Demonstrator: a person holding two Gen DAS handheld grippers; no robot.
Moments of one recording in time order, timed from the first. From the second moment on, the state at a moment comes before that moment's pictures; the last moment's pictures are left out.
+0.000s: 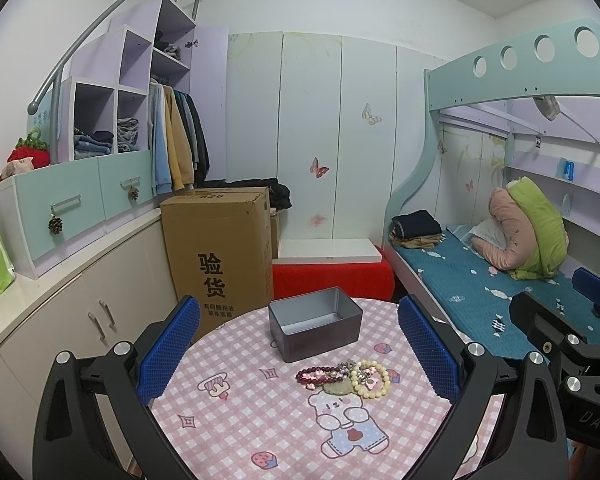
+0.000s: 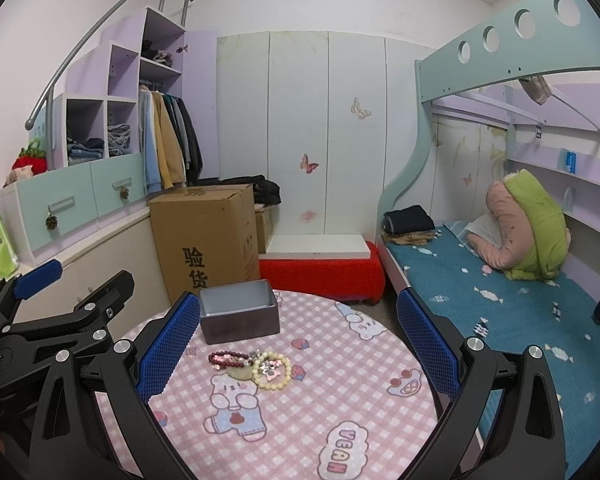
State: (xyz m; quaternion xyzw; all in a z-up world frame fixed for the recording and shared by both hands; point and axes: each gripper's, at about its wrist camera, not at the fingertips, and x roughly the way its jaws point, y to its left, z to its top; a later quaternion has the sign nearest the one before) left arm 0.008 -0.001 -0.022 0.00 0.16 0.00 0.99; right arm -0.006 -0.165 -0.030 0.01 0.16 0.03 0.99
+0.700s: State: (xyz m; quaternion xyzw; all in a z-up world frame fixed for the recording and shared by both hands) left arm 0.016 -0.001 -0.025 0.01 0.16 0.00 0.99; right arm -0.002 -0.166 -0.032 0.01 0.17 0.03 0.99
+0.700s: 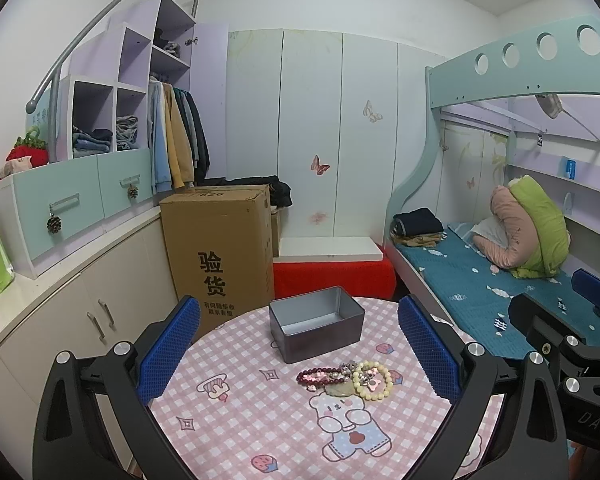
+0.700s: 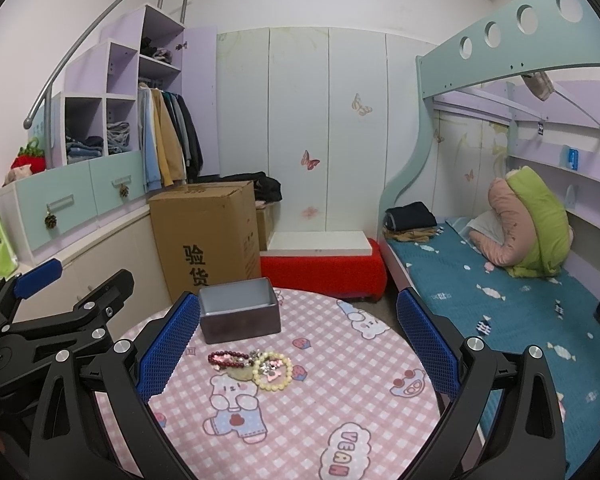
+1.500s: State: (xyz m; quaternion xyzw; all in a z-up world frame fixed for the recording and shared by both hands) left arm 0.045 -0.003 -0.040 0.01 0.20 0.00 0.98; right arm 0.030 -0.169 -0.054 0.03 0.20 0.04 0.98
